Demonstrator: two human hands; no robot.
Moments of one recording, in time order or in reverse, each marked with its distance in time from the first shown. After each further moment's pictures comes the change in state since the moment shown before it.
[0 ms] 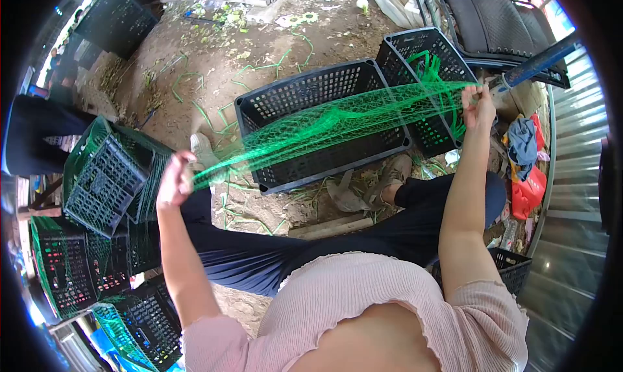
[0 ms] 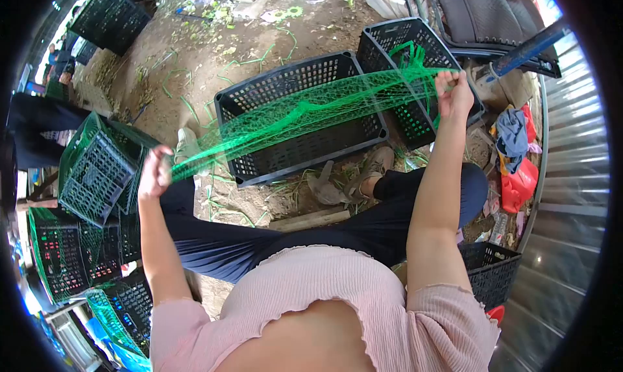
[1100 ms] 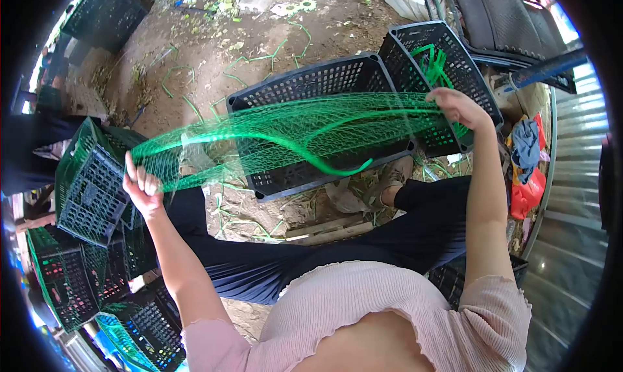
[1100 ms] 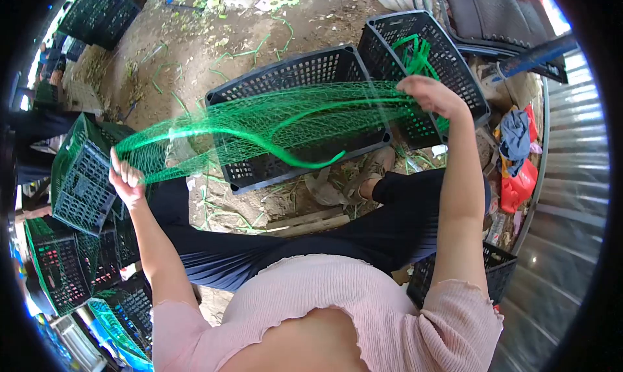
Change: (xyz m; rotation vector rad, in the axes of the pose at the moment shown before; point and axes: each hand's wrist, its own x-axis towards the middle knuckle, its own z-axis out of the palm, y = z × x) left_hand 0.022 0.001 -0.065 -0.688 0.010 0.435; right_hand 0.002 0.014 0.034 -0.942 -0.780 0.515
